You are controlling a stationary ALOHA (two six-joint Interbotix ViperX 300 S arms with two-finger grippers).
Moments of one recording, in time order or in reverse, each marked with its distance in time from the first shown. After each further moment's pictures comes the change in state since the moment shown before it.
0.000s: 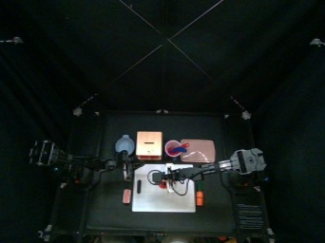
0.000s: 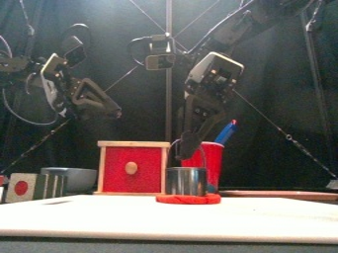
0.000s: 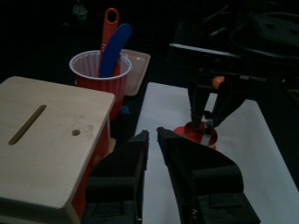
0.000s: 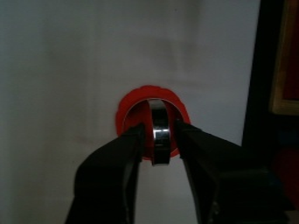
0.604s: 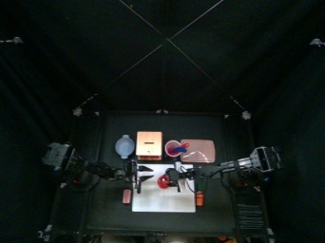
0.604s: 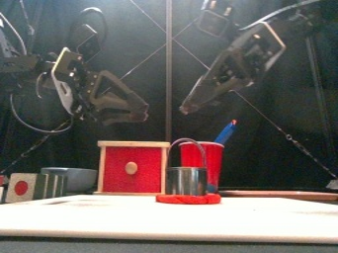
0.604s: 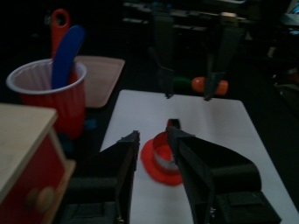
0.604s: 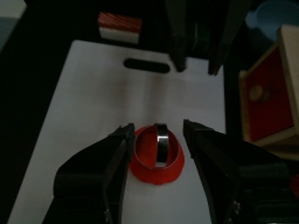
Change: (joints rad) left arm -0.253 0.367 -0.229 -0.137 -0.245 0.117; right arm -0.031 -0.276 0.549 -0.101 -0.963 -0.011
